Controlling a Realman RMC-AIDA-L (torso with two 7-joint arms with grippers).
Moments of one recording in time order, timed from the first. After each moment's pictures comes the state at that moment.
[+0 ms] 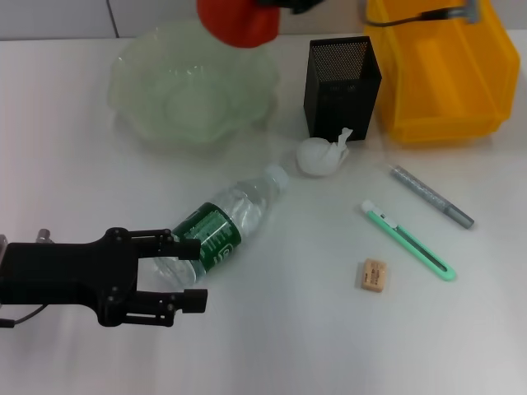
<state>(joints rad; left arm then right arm) -0.45 -2.02 0.68 0.60 2.08 1.91 -1.36 0.87 2.08 -1.12 -1.08 -2.11 -1.21 2.22</state>
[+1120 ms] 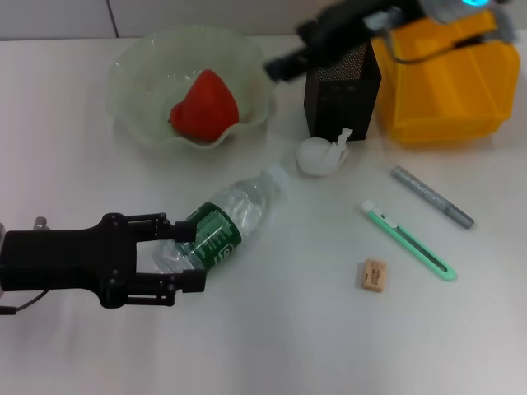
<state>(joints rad) -0.46 -2.02 0.66 0.59 2.08 1.88 -1.35 0.82 2.07 -1.16 -1.28 -2.32 -1.46 2.36</state>
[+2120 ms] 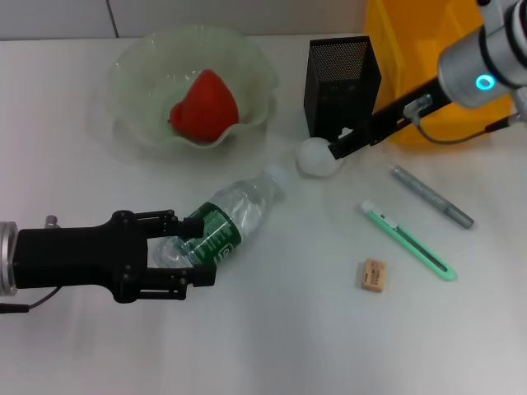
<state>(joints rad) -0.46 -2.04 0.65 0.59 2.08 1.84 -1.35 0.77 2.09 -1.26 -1.11 -2.53 -1.36 2.60</state>
